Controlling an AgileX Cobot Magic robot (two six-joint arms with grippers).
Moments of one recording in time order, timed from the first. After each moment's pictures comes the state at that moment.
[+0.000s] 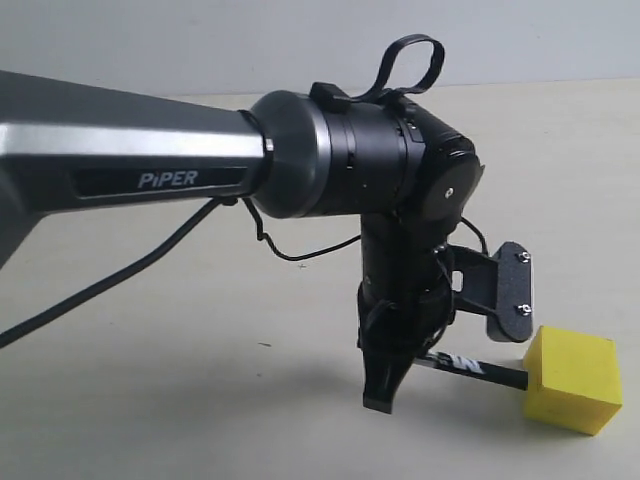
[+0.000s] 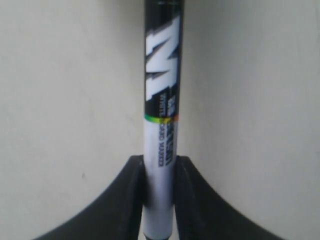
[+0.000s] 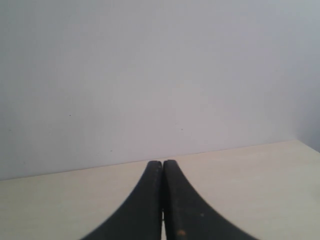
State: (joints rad) left arm -1.06 2.20 -1.66 -0.04 1.04 0.89; right arm -0.16 0.01 0.00 -0.01 0.02 0.10
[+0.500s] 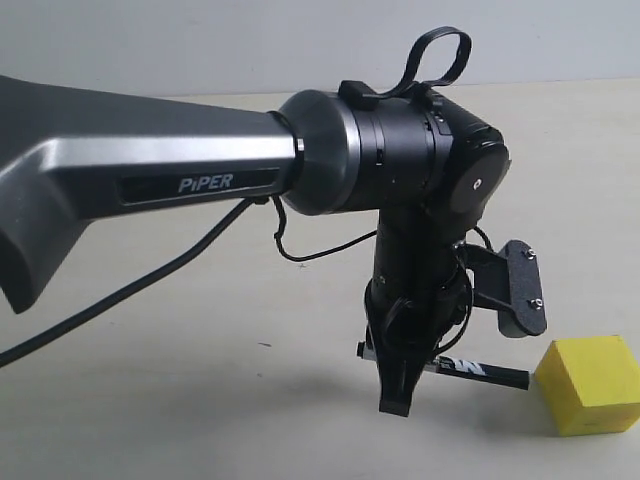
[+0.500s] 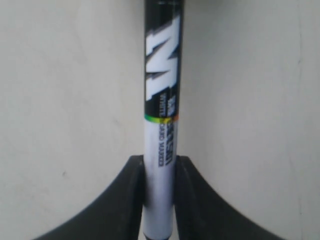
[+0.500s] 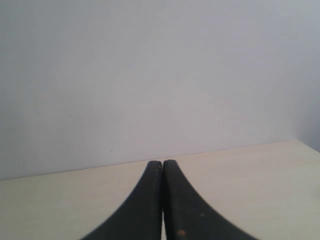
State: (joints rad) left arm -1.06 2.24 -1.76 -0.04 1.17 0.79; right arm -0.16 0.01 0.00 -0.01 0.02 0.10
